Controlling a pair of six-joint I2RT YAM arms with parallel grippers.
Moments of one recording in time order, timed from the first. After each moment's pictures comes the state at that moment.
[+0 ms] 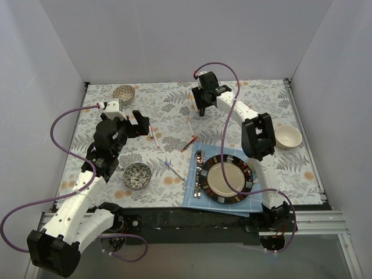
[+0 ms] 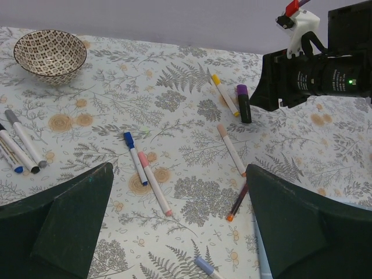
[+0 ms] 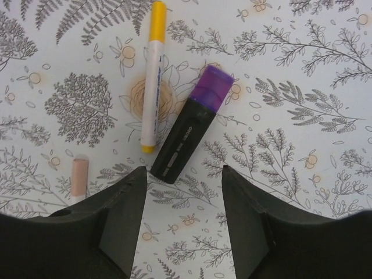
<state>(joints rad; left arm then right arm) -0.32 0.87 0.76 -0.04 -0.11 -0.30 0.49 2.35 2.07 -0.54 0.10 0.02</state>
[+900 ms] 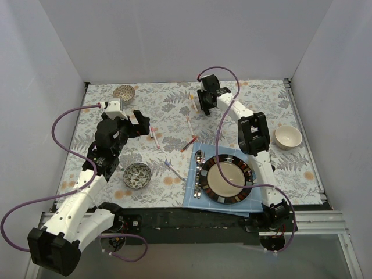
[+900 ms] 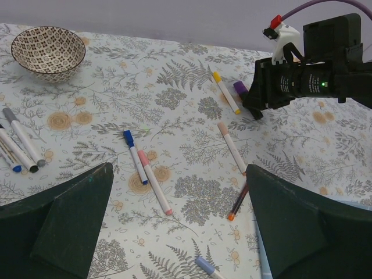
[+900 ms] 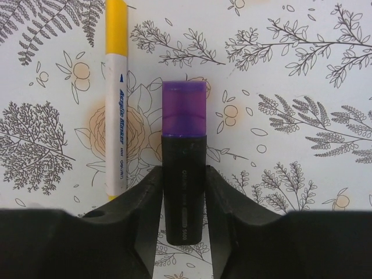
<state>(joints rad) -0.32 0.89 0.76 -0.03 -0.10 -0.30 0.43 2.54 2.22 -0.53 0.05 0.07</state>
